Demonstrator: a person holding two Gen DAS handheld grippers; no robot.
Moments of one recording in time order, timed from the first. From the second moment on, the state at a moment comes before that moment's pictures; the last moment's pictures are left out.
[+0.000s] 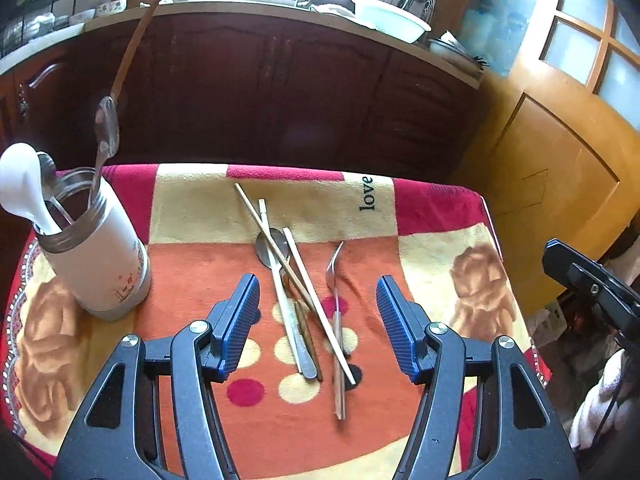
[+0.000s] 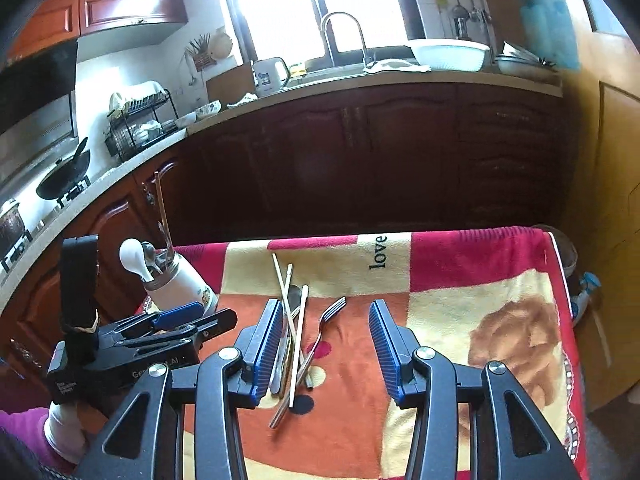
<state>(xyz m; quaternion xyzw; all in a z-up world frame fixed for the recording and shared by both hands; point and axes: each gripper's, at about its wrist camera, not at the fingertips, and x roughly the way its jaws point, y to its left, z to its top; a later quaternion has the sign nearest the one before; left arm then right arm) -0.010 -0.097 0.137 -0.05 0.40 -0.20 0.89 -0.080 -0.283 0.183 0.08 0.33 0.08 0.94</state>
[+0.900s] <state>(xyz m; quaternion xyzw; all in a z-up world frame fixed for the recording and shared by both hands) 0.008 -0.039 0.111 -0.09 0.44 -0.17 0.87 -0.012 -0.295 0.119 0.09 0.38 0.11 0.91</state>
